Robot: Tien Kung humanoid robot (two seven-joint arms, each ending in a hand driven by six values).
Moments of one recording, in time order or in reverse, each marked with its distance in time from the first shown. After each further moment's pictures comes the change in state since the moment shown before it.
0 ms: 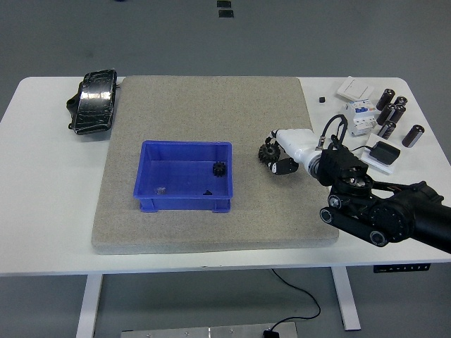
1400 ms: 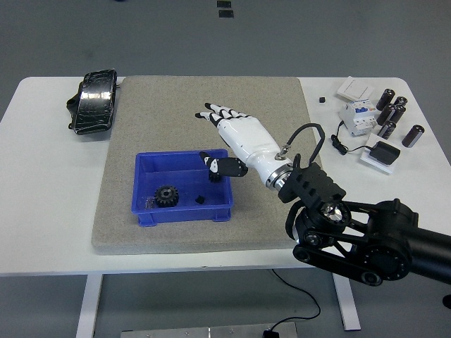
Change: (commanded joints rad) left arm 0.010 -0.002 0.001 -0.002 -0.004 0.002 0.003; right arm -0.117 0.019 0.149 0.438 -0.217 -0.174 -0.079
